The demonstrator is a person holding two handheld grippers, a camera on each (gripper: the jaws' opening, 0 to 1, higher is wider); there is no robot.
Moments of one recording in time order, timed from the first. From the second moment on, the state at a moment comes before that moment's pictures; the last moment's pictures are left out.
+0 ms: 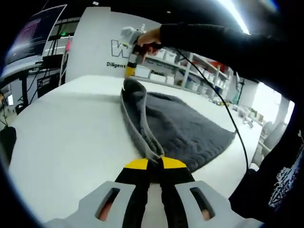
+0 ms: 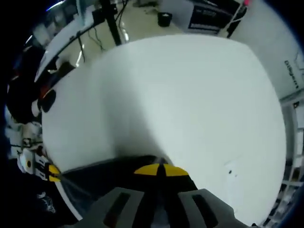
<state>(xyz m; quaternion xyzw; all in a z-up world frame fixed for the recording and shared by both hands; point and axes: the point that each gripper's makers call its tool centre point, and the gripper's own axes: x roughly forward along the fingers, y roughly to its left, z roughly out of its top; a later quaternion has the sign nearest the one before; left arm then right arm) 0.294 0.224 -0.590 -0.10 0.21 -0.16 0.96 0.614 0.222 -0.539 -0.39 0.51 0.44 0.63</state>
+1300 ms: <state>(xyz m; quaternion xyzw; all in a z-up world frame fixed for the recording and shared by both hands) 0.304 0.228 -0.573 -0.02 0.17 -0.12 0.98 0.553 0.243 -0.573 -0.37 0.37 0.56 0.64</state>
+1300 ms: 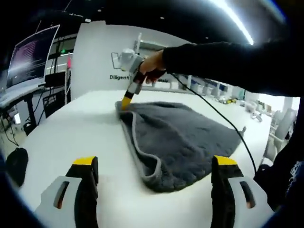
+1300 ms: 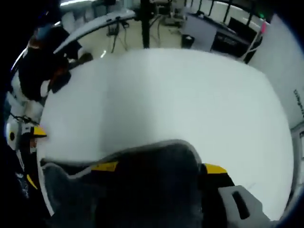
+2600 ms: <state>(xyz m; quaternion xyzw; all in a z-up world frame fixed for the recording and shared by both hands) 0.320 0.227 -0.565 0.01 0.24 -0.16 0.96 0.438 -0.113 -0.485 -0.03 0.16 0.31 0.94</state>
